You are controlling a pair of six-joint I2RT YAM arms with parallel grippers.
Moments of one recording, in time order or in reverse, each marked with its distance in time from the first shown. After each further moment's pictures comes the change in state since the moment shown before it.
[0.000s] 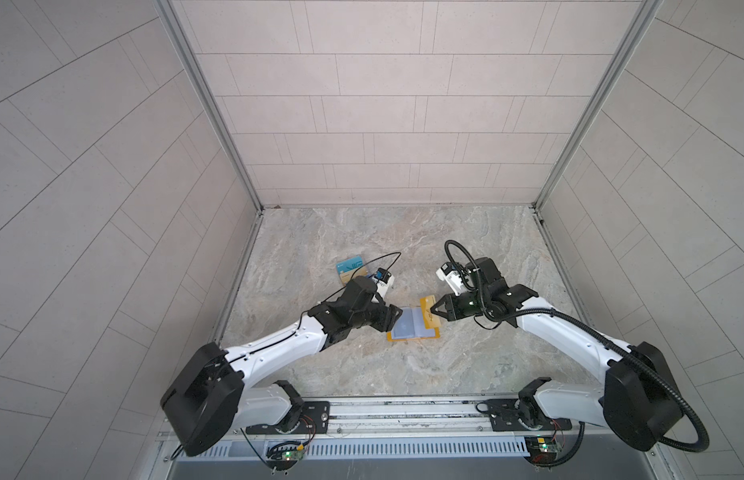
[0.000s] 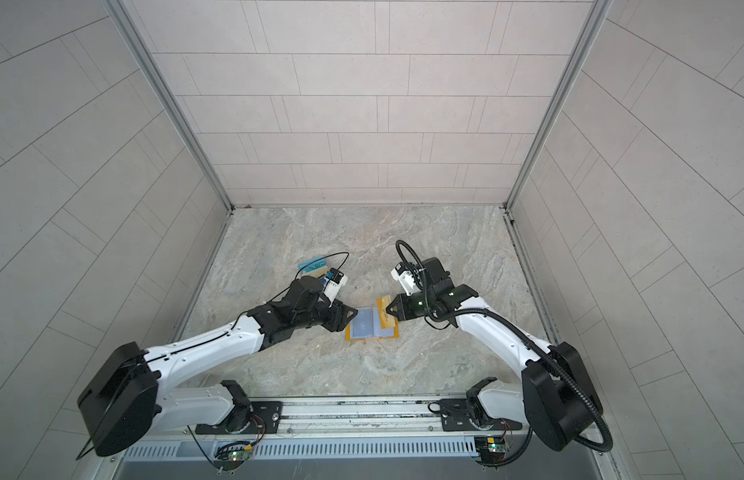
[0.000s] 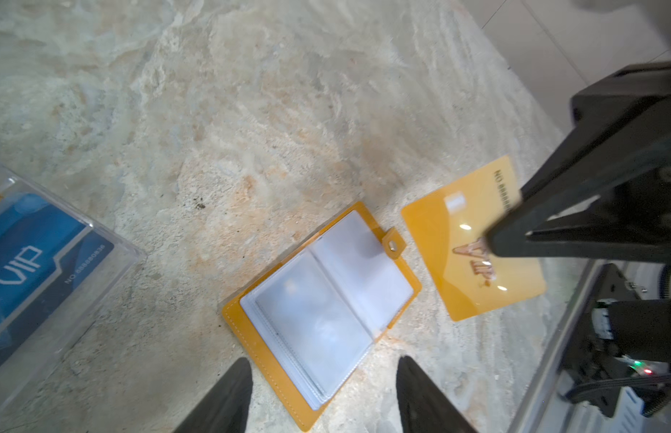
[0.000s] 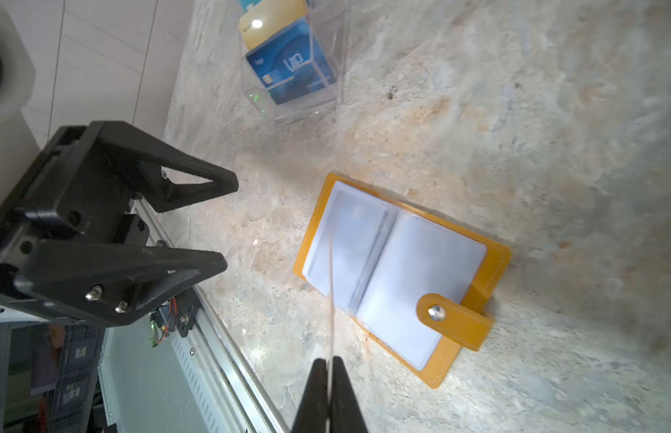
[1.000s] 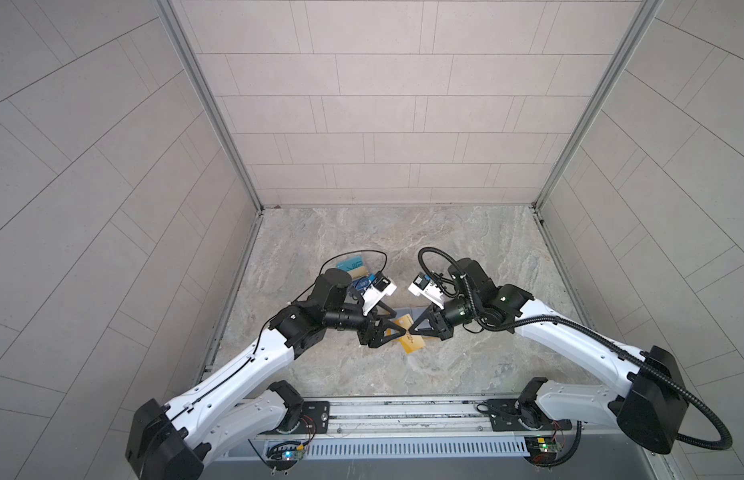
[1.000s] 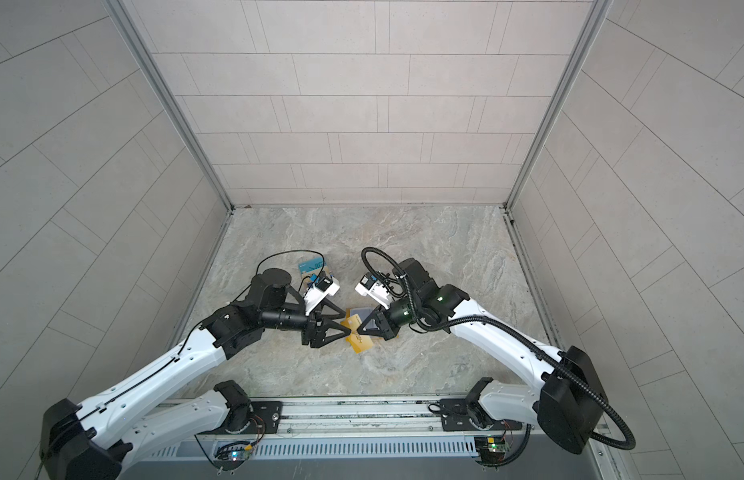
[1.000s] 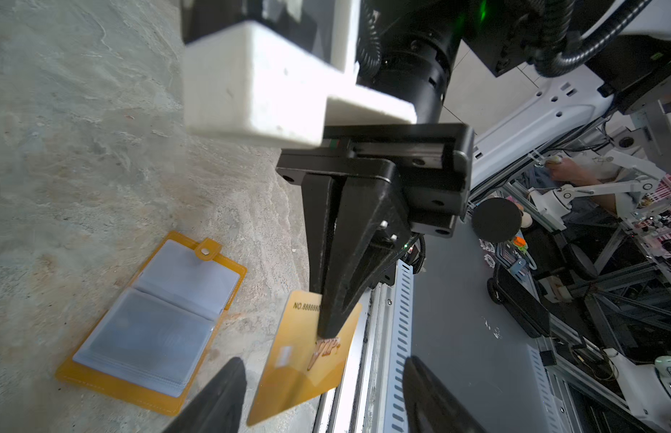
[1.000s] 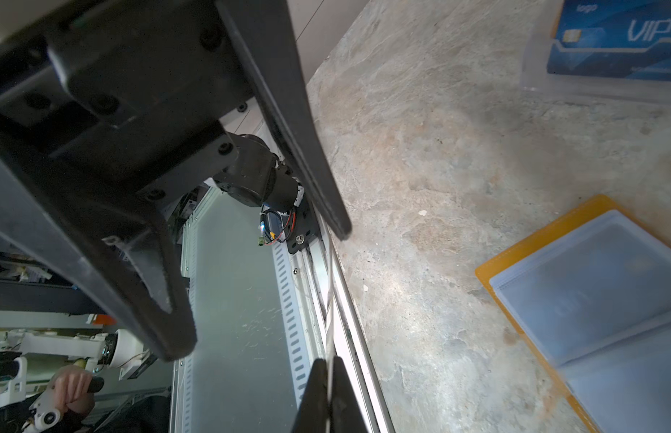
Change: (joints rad) left arm 0.080 -0.248 0.094 -0.243 0.568 0.184; right arm 0.235 -0.025 0.126 -0.065 -0.250 -0.147
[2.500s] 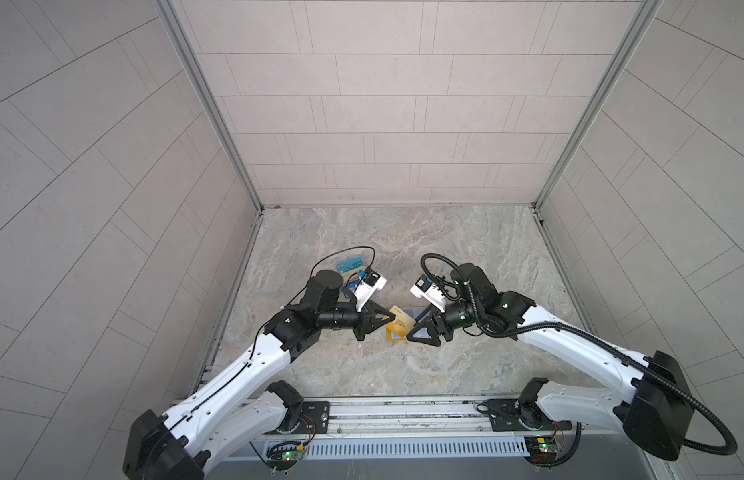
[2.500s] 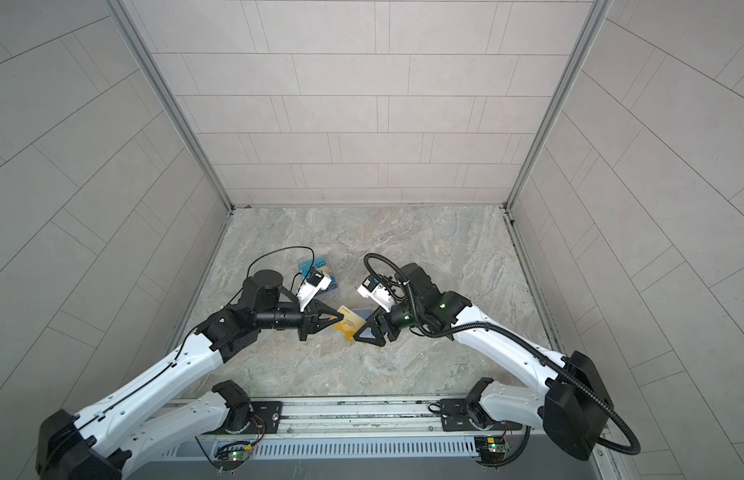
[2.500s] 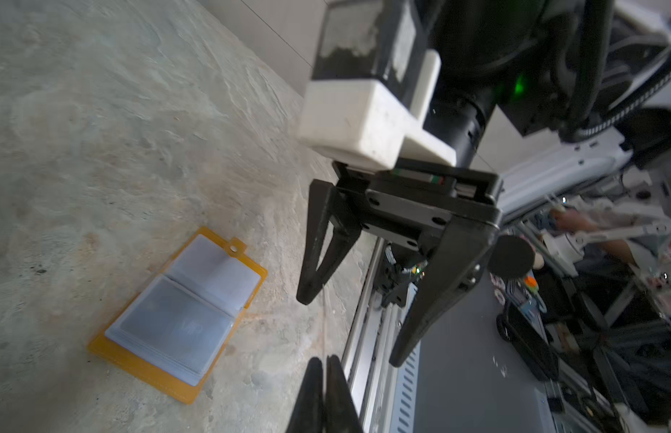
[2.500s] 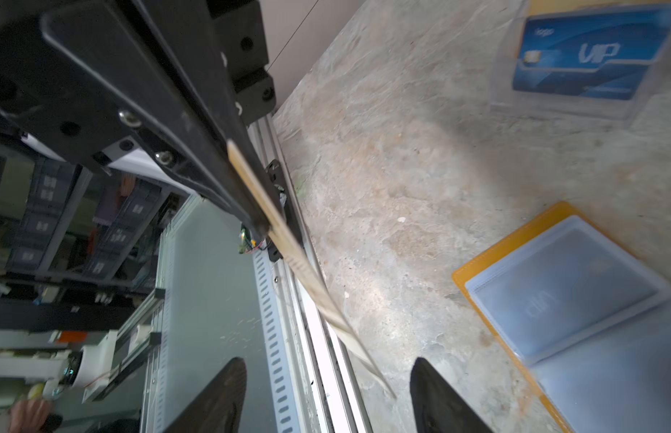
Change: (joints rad) left arm 0.072 -0.060 -0.097 0.139 -0.068 -0.151; right arm -0.016 -0.065 -0.113 0.147 0.103 0.064
